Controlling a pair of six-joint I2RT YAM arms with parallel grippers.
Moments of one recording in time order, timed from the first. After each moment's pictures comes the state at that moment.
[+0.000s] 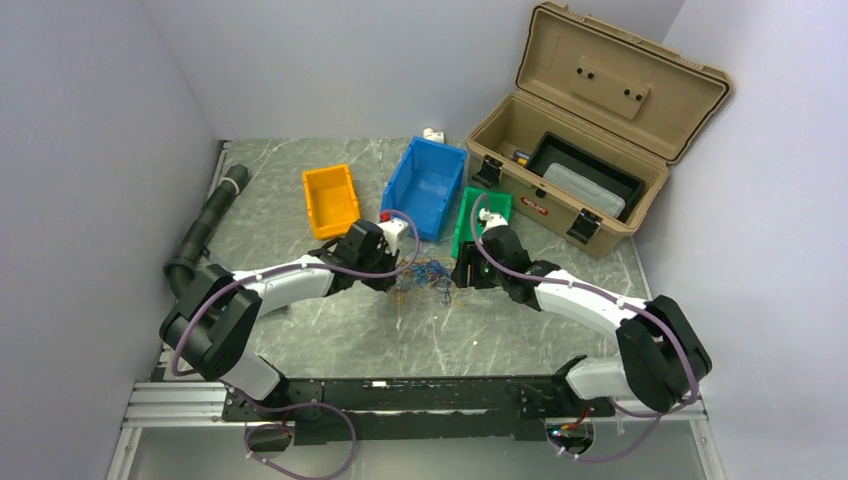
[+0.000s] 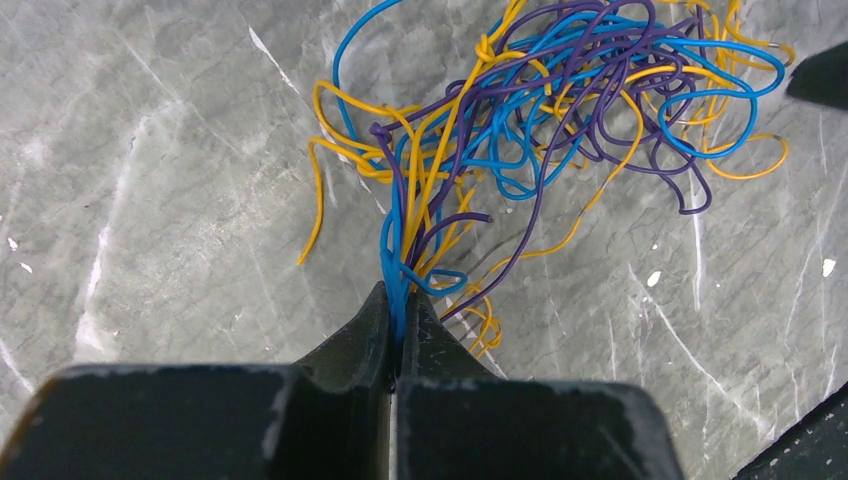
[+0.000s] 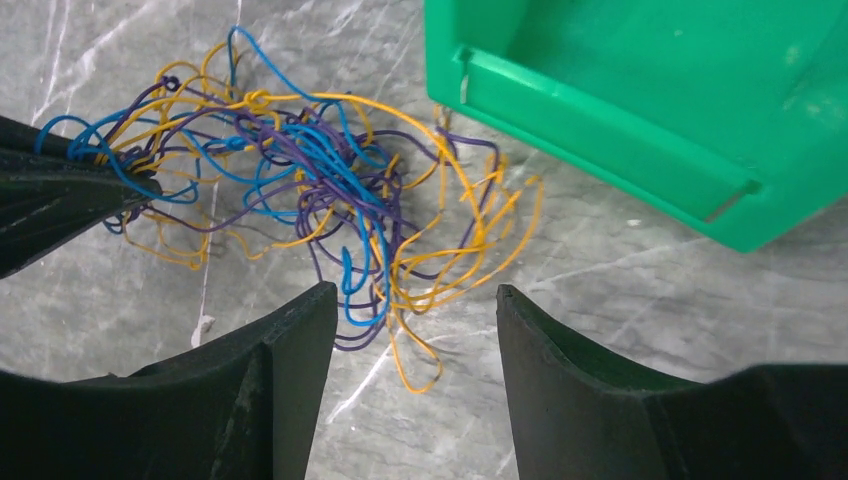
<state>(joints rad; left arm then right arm) -0.64 1.53 0.77 -0.07 0.14 -0.17 0.59 1.31 0.64 -0.08 -0.01 0.49</state>
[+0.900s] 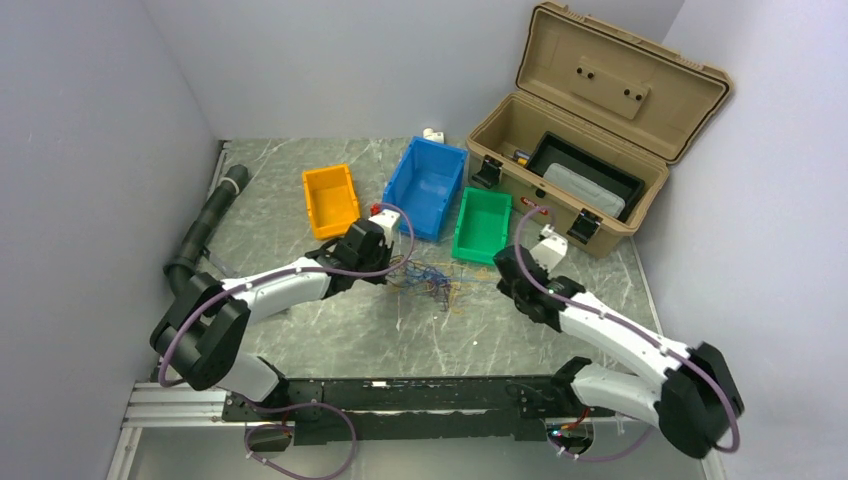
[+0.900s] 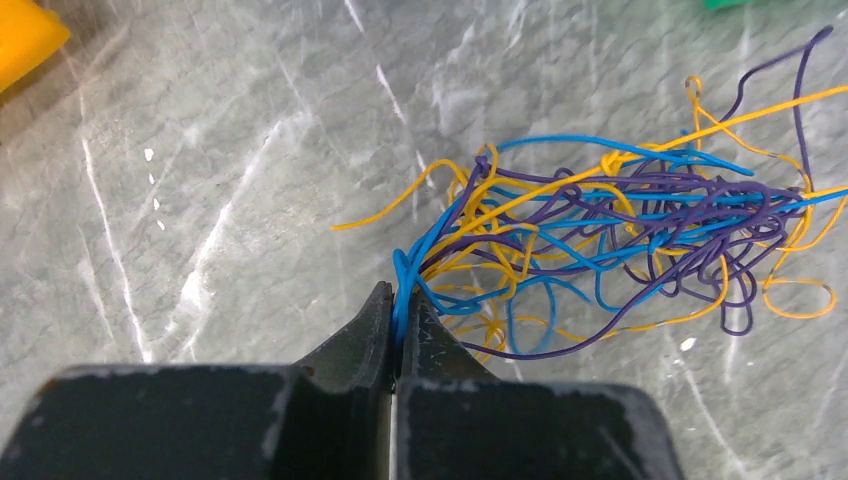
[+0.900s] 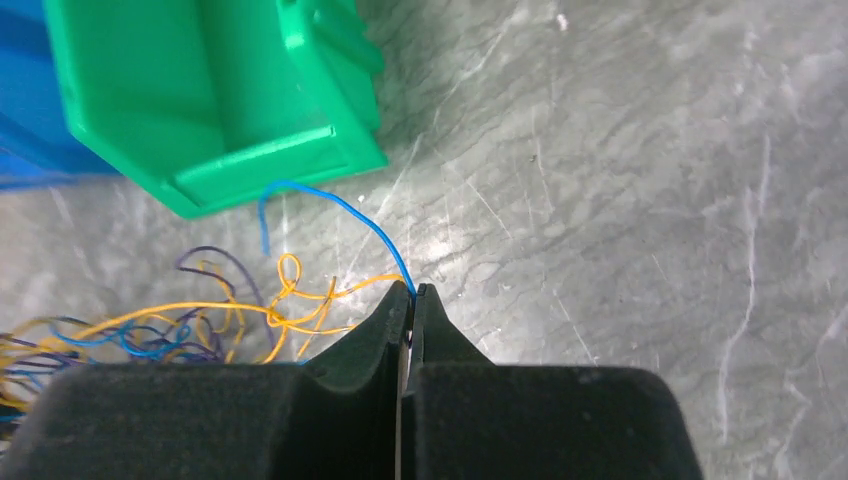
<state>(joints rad) -0.65 1.48 0.79 -0.10 -0.08 -0.24 0.65 1.10 0.59 -0.41 0.57 0.98</state>
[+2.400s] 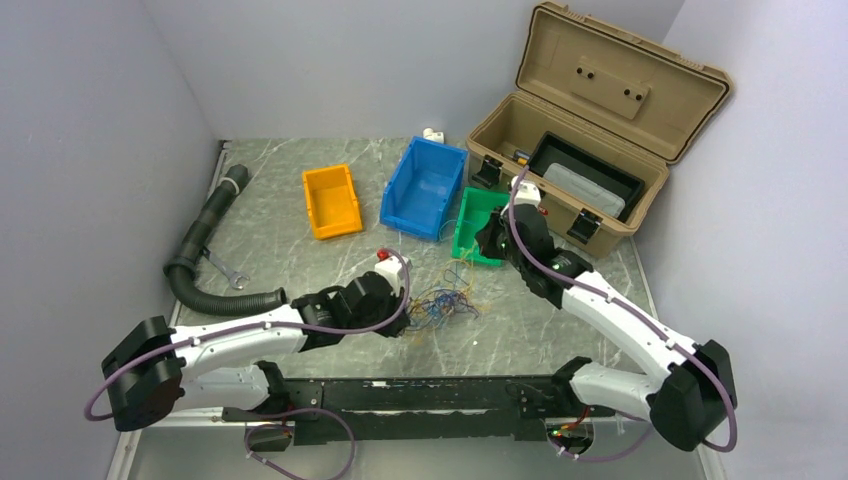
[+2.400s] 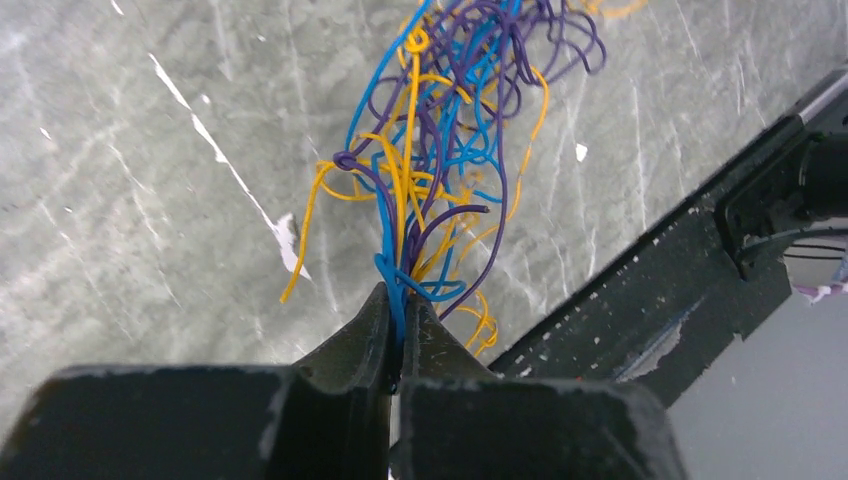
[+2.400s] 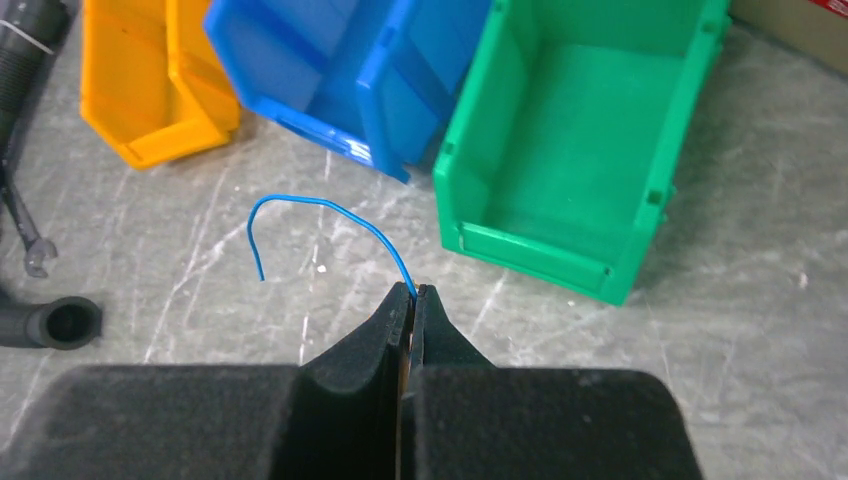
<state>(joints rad) -1.02 1.15 0.60 -0.14 -0.07 -0.60 0.58 1.09 0.79 -0.22 0.22 0.56</state>
